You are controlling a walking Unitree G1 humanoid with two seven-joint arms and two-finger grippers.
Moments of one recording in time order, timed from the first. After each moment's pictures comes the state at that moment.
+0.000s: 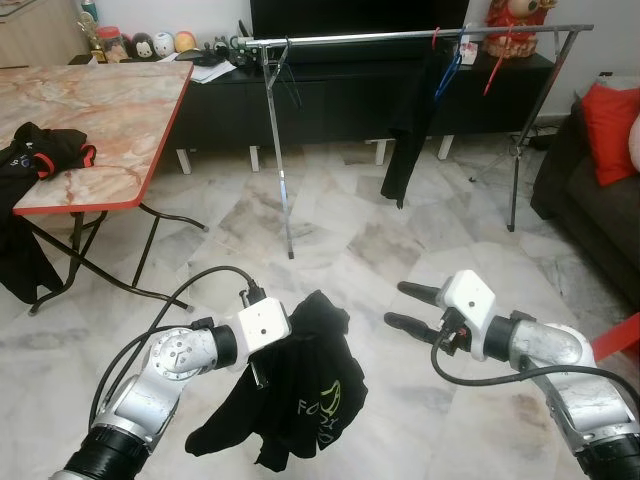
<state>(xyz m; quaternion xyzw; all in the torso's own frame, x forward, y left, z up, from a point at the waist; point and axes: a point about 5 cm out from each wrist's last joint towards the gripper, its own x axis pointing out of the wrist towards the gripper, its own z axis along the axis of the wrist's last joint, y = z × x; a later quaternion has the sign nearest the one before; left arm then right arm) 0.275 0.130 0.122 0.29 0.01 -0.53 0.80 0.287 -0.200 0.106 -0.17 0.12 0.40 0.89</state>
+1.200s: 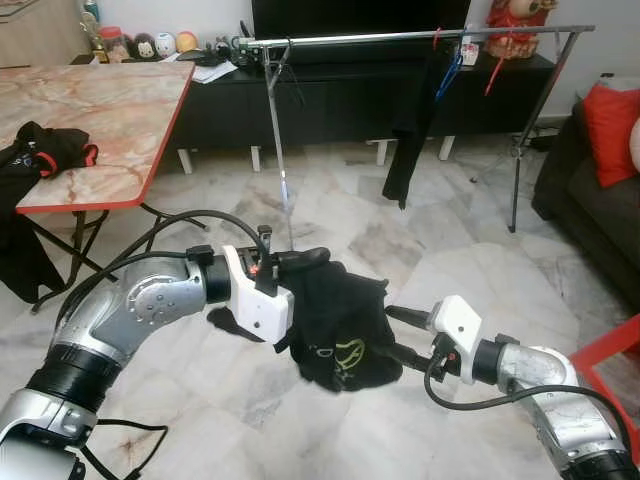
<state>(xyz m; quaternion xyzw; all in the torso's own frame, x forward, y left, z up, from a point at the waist) 0.291 0.119 0.208 0.56 -0.33 -0.48 0.59 0.273 -0.185 0.088 -0.14 0.12 0.45 0.87</state>
